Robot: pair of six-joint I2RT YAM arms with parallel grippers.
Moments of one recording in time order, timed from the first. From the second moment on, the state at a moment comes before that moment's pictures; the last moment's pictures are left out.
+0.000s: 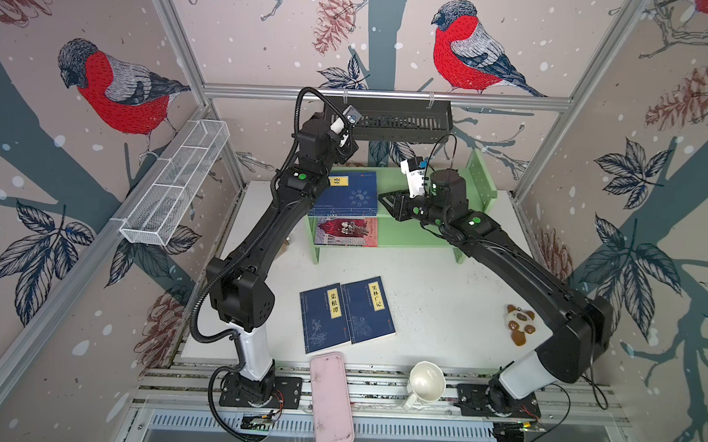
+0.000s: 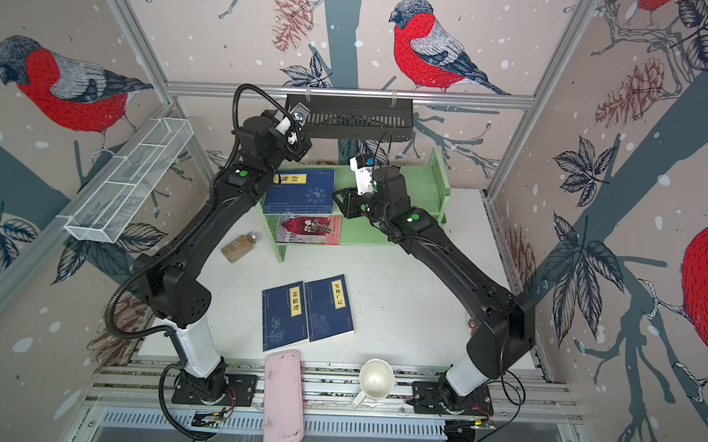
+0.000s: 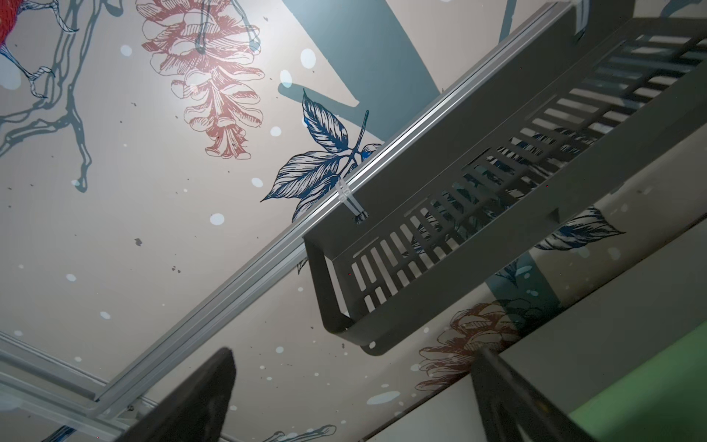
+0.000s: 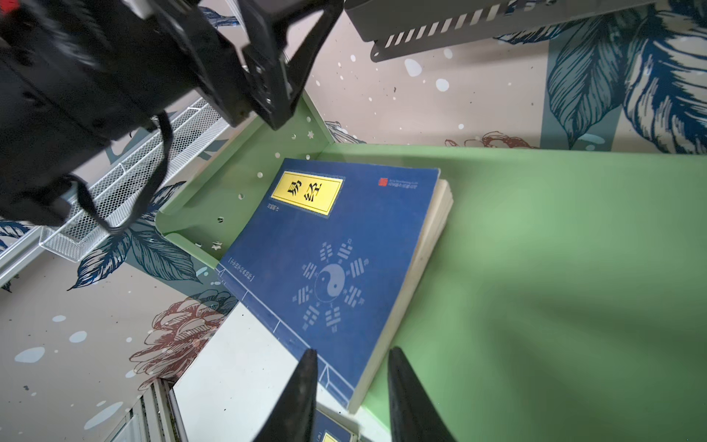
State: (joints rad) left arm -0.35 1.85 1.93 -0.08 -0.24 0.70; right arm 0.63 1.56 1.50 -0.26 -0.28 0.37
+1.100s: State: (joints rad) left arm -0.36 1.89 1.72 0.24 -0.29 1.14; right arm 0.63 1.45 1.34 -0.18 -0.24 0.40
